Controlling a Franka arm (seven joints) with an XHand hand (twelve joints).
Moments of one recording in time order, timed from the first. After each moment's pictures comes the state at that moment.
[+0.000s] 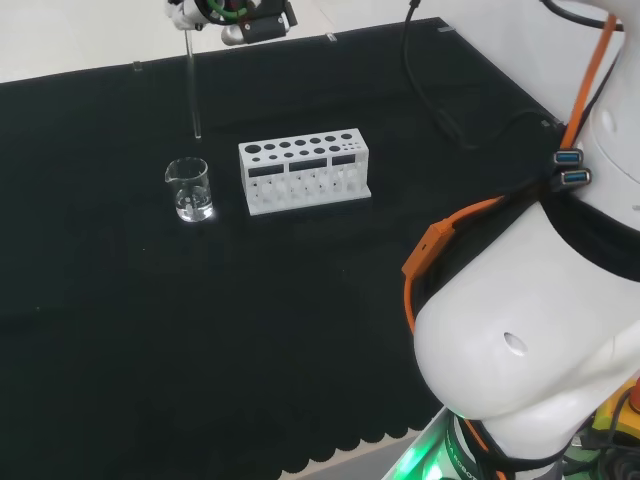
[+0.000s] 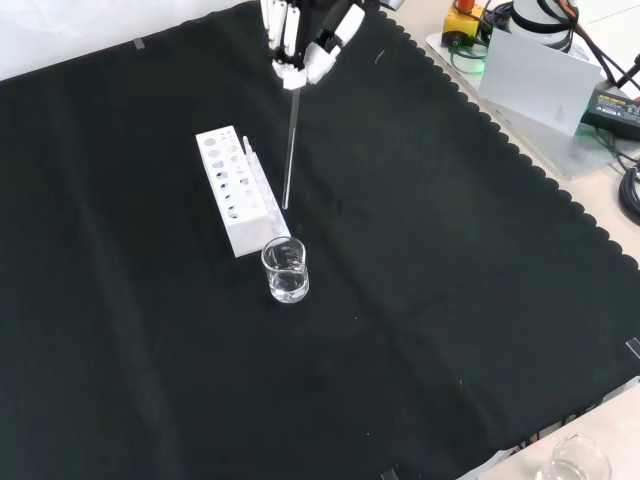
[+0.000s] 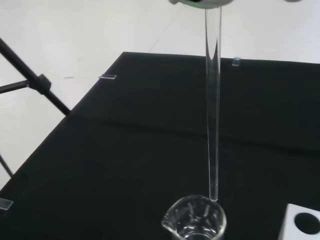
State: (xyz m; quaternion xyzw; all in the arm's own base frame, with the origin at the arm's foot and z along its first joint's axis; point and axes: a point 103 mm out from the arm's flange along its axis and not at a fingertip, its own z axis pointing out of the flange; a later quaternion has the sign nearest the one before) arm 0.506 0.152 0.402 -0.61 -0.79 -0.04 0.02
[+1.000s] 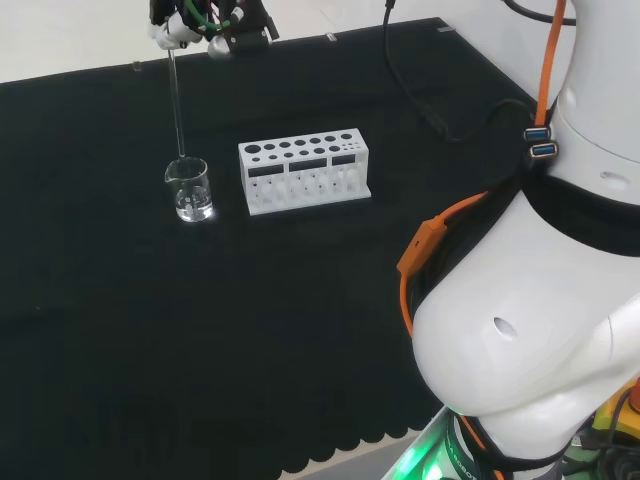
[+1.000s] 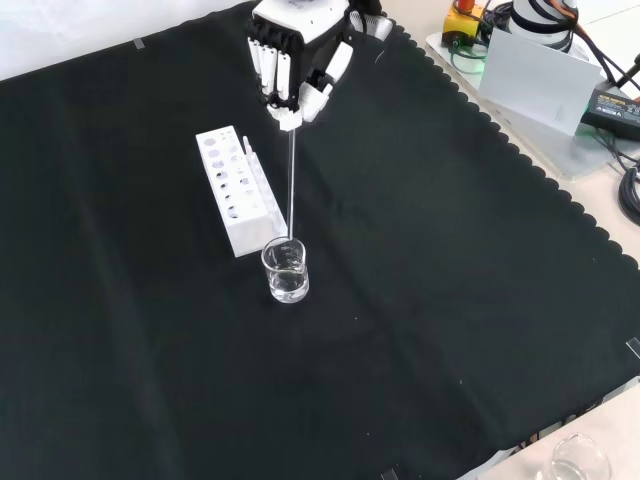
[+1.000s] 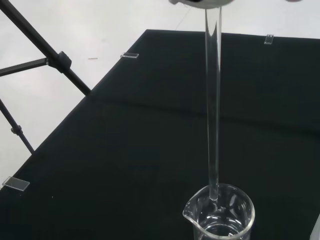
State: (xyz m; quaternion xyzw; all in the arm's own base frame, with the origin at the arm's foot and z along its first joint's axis) arm 0.530 0.167 0.370 -0.58 -0.81 -0.03 0.05
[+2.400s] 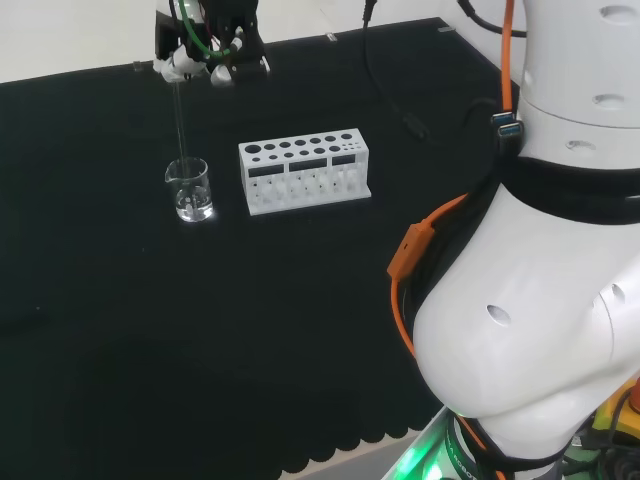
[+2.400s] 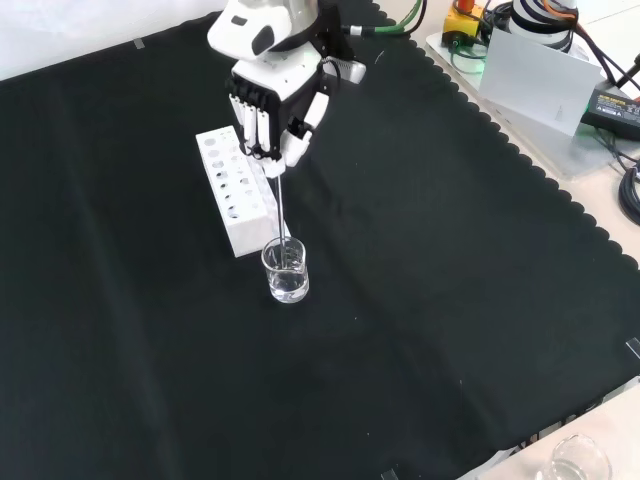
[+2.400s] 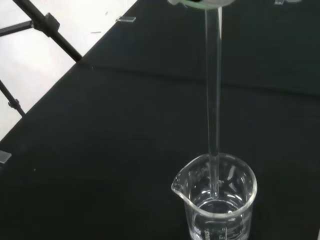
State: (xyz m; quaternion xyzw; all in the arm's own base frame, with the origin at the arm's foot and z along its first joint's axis) arm 0.562 0.166 0.308 -0.57 -0.82 -0.01 0.08
